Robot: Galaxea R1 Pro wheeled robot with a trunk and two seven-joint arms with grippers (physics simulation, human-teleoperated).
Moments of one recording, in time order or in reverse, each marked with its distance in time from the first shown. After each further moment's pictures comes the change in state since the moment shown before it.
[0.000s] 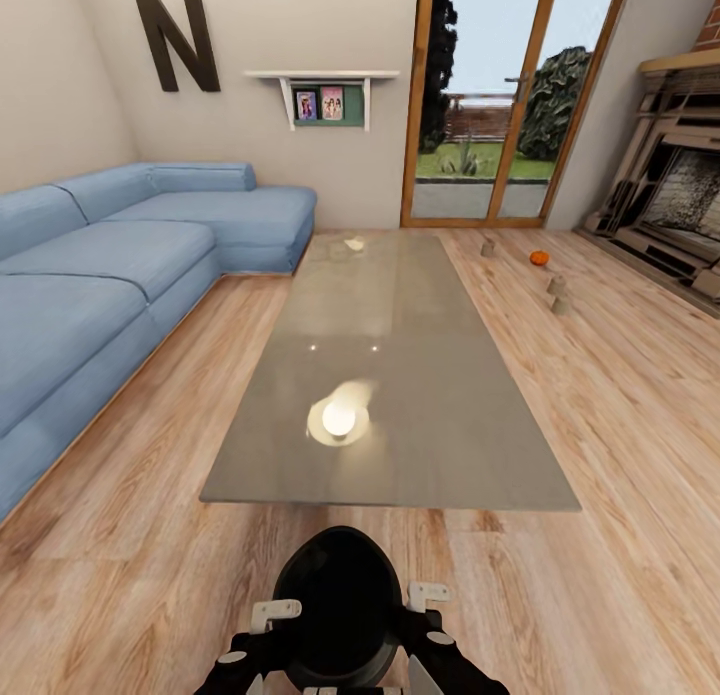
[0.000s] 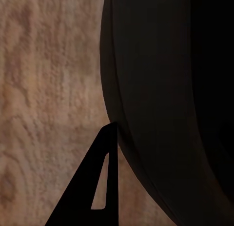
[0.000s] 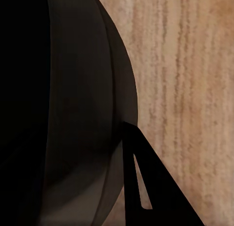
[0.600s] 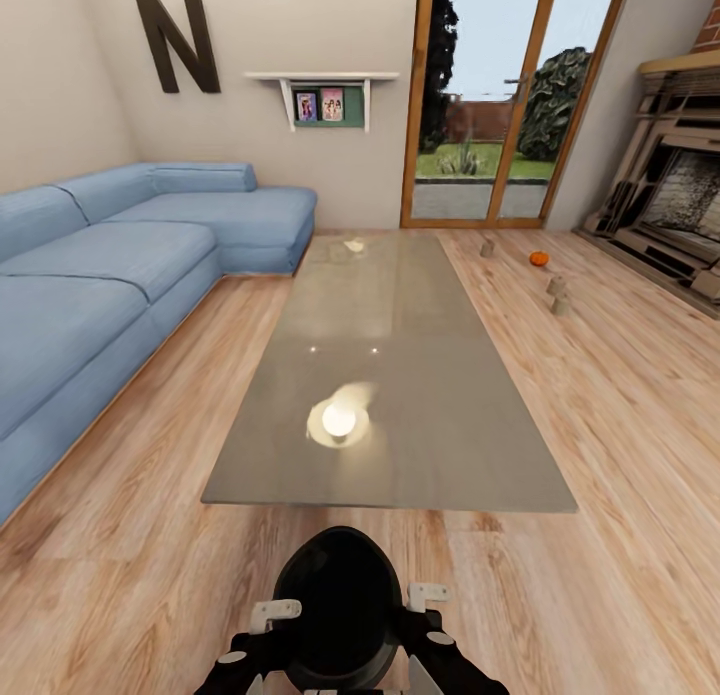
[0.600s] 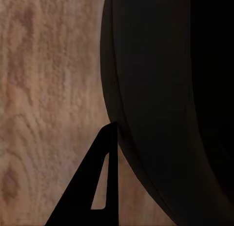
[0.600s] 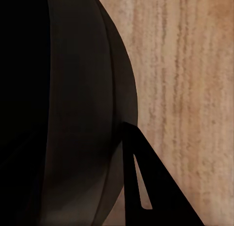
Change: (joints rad) left arm 0.000 0.000 -0.001 0.000 0.002 0.000 0.001; right arm 0.000 0.000 0.001 -0.001 0.000 0.001 -0.001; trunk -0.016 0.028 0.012
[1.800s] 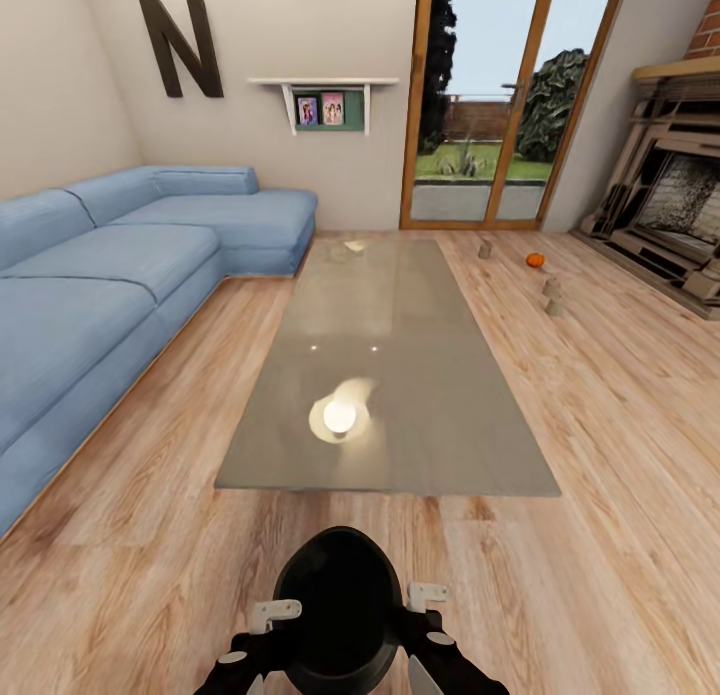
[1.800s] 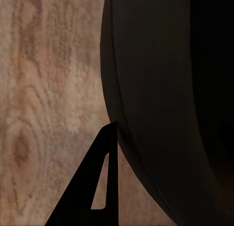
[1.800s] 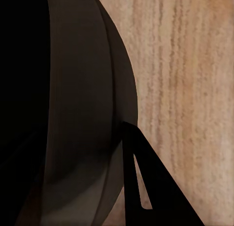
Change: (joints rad) left arm 0.000 -0.001 -0.001 0.000 0.000 0.000 0.002; right arm 0.000 0.000 -0.002 0.003 0.000 -0.001 0.002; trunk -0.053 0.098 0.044
